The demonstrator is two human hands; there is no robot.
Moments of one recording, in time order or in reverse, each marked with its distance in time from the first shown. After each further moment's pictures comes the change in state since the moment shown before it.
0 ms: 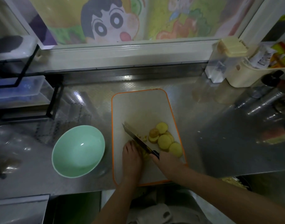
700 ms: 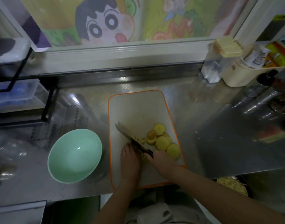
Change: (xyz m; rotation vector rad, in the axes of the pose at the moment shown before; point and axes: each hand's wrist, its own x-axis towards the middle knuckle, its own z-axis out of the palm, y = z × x) left_hand 0.002 0.003 -0.003 -0.018 0.015 -0.059; right_hand 0.027 0.005 0.014 0.067 0.030 -0.023
